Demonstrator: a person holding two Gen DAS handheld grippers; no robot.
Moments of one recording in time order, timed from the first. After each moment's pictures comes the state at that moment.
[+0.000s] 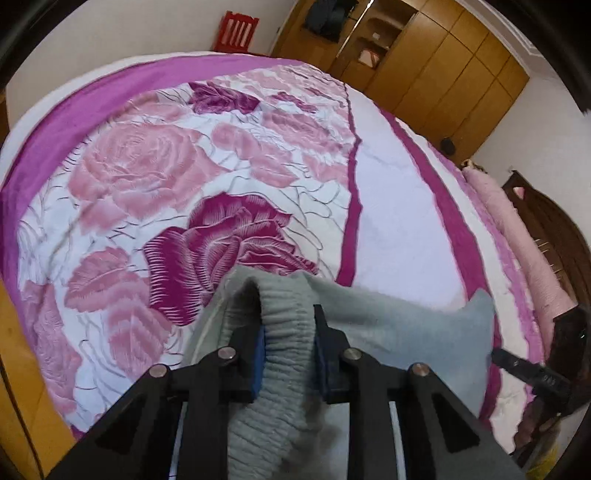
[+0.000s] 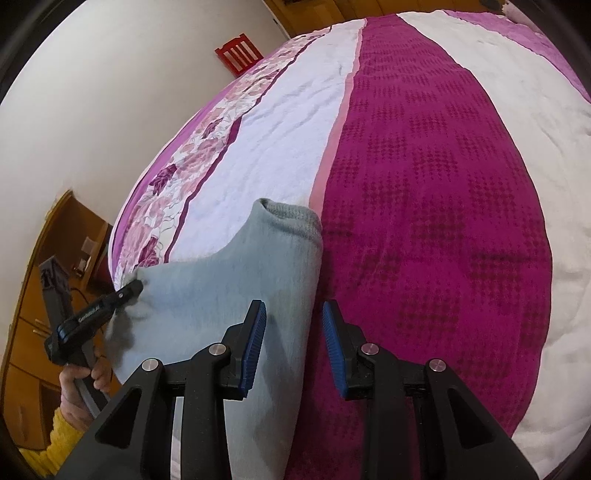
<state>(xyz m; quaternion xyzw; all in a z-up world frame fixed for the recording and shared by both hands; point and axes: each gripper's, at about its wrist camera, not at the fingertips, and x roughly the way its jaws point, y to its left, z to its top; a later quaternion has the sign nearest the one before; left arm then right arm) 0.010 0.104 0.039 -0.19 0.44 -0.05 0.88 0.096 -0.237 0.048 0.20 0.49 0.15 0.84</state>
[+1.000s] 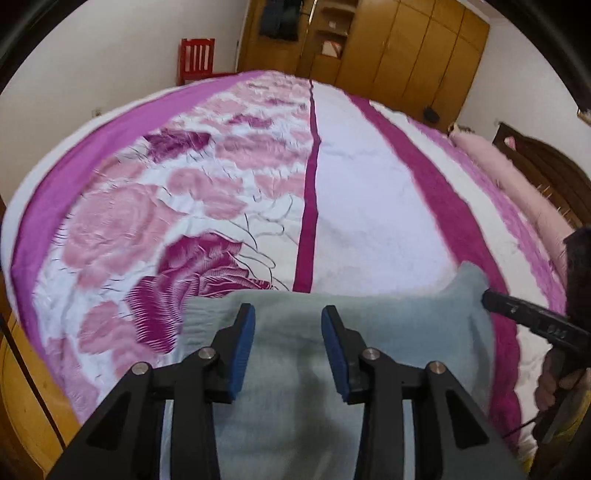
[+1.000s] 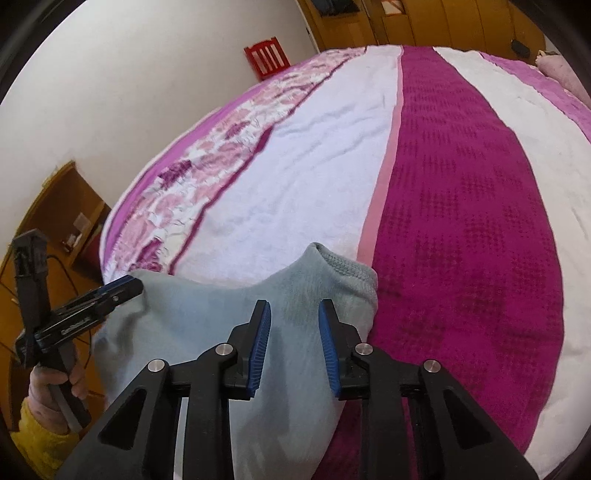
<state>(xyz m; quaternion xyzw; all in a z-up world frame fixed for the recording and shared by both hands) 0.017 0.058 0.064 -0.07 0.44 -0.06 0.89 0.126 -0.195 0.057 0.12 0.47 0.16 0.86</state>
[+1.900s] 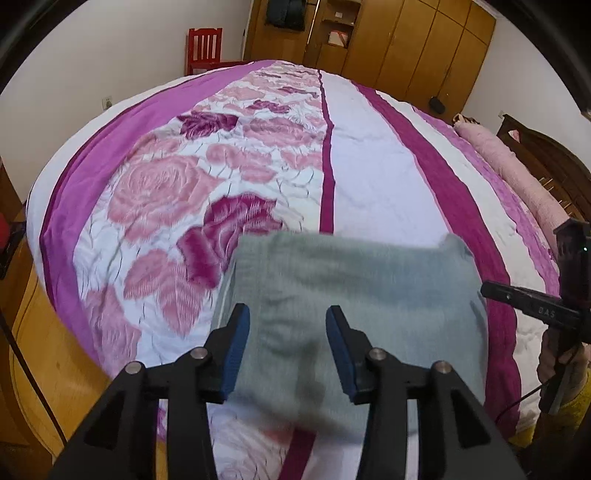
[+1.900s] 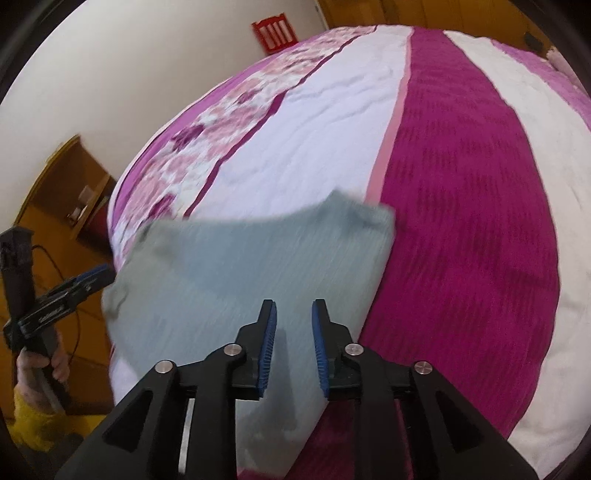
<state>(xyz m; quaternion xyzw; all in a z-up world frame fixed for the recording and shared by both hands) -0.051 0.086 0.079 -0.08 0.45 -0.05 0.89 0.075 -0.188 0.060 0.10 0.51 0.18 0.84</state>
